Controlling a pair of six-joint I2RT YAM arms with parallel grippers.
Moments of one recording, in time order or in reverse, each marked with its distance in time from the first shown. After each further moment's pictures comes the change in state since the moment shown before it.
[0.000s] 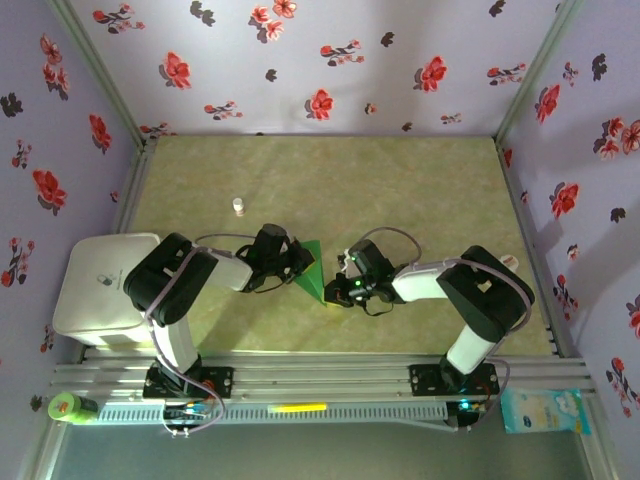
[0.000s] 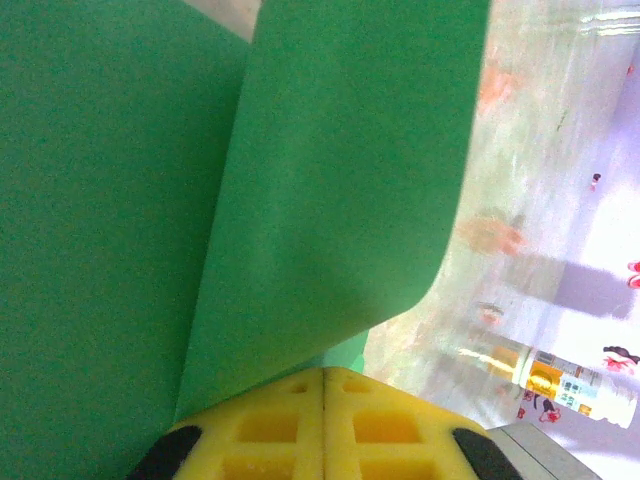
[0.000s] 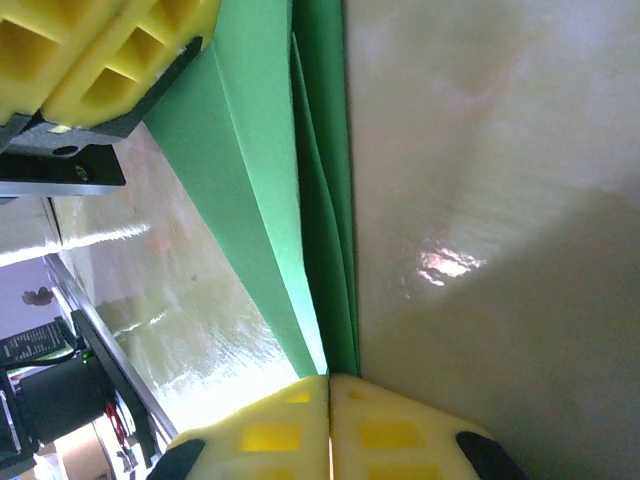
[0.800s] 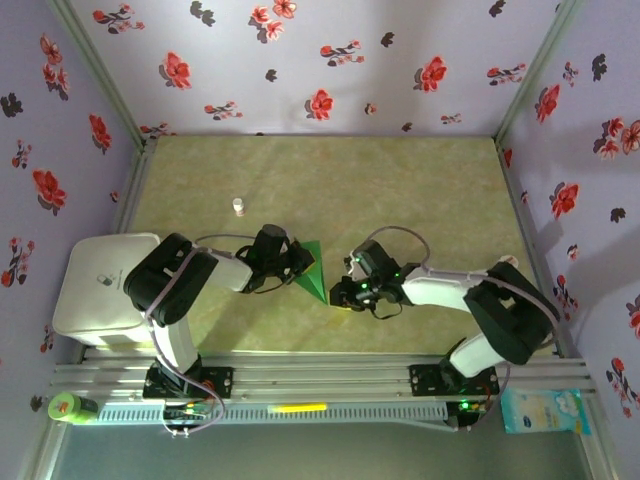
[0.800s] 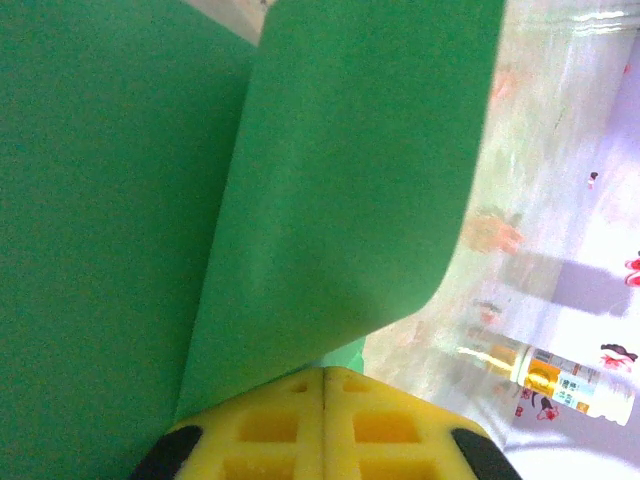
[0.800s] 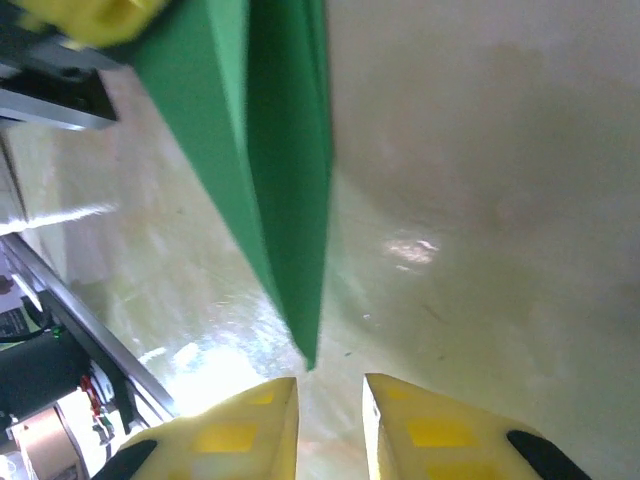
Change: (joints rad) left arm 0.000 0.000 -0.007 0.013 0.003 -0.001; right arm 0.010 -0.185 0.008 -0.248 0.064 -0.041
